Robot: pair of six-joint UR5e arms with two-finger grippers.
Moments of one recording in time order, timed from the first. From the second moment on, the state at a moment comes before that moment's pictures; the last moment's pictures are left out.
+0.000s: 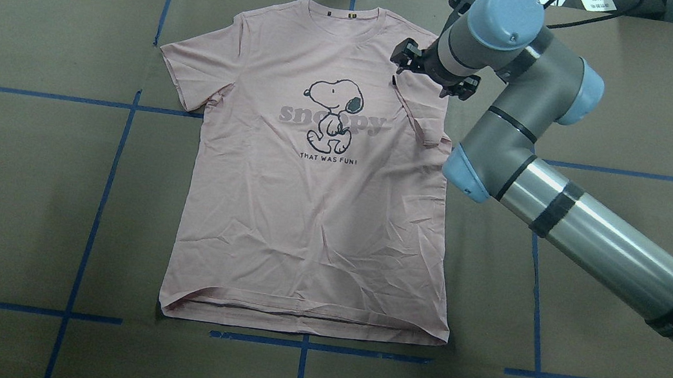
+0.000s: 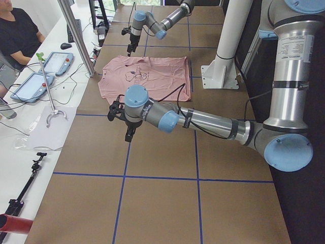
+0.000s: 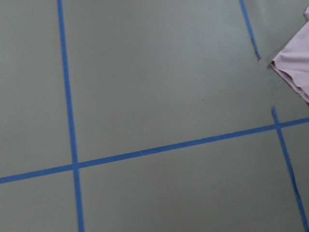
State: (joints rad) left arm -1.40 -1.63 -1.74 -1.91 -2.45 -0.35; right arm 0.80 -0.84 1.30 -1.08 1.90 1.38
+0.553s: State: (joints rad) left arm -1.13 -2.01 -1.43 -1.99 -2.32 -0.62; right arm 0.80 -1.08 1.60 -1.09 1.94 1.40
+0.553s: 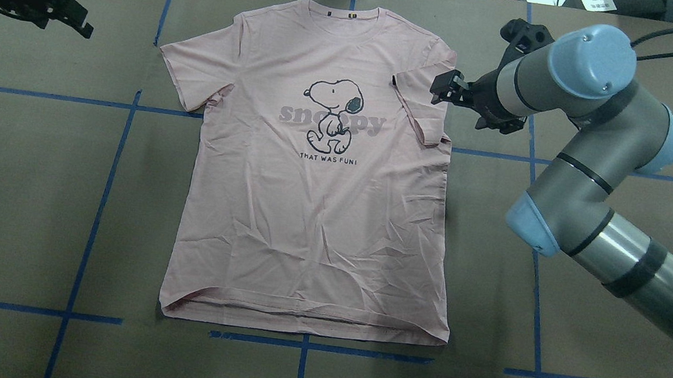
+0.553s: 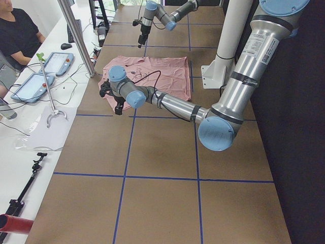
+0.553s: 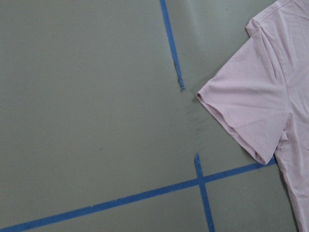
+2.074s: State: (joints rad) left arm -0.94 -2.25 -0.95 -2.38 -1.97 -0.82; right arm 0.80 -1.18 1.71 -1.09 1.95 1.40
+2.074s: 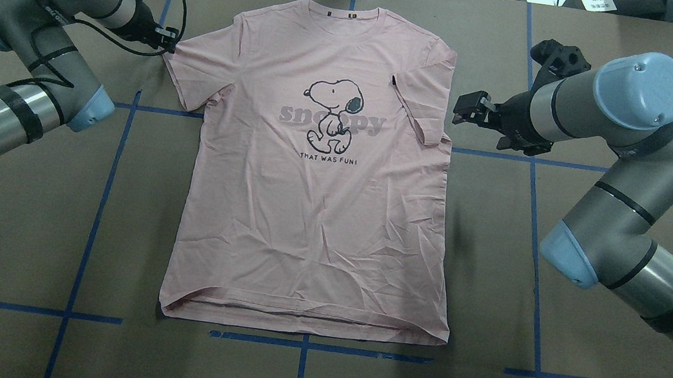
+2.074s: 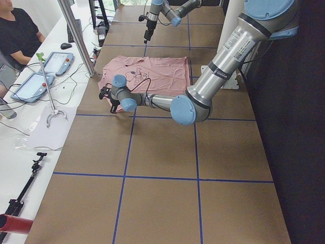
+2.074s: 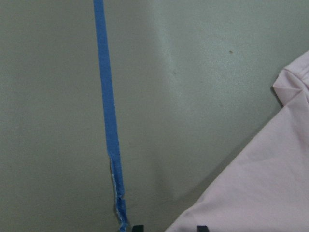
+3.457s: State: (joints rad) left arm -0.83 -2.50 -0.93 -2.25 -1.88 -1.13; right arm 0.80 -1.18 1.71 -1.09 1.94 1.40
